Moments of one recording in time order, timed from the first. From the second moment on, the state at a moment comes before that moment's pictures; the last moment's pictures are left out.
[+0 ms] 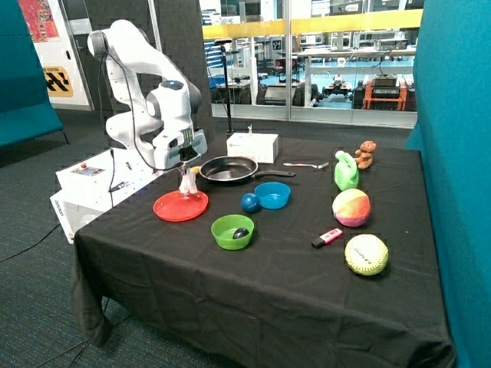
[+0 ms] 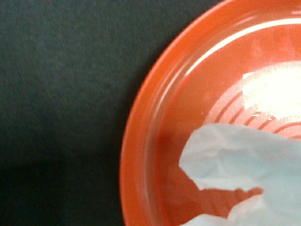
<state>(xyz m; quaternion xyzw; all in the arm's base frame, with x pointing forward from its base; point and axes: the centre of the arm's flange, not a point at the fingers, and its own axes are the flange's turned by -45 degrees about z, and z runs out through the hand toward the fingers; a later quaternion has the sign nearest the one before) 0.428 -0.231 0.371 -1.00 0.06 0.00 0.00</state>
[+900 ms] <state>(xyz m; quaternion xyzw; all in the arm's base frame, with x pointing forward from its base) 0.402 -0.228 0.330 -1.00 0.05 0.00 0.00</state>
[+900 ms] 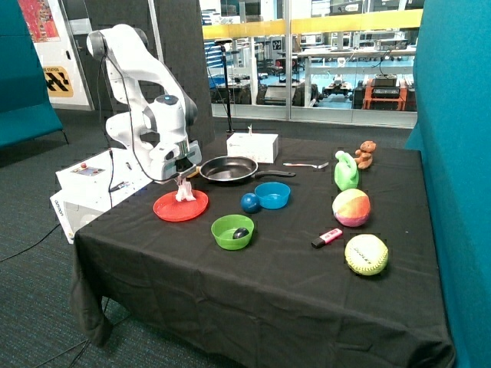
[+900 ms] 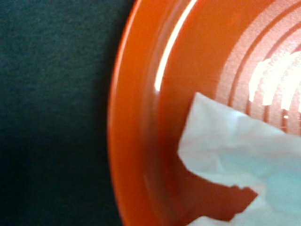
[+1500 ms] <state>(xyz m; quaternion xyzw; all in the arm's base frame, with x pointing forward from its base) 0.389 -0.275 0.323 -0.99 0.10 0.00 0.00</state>
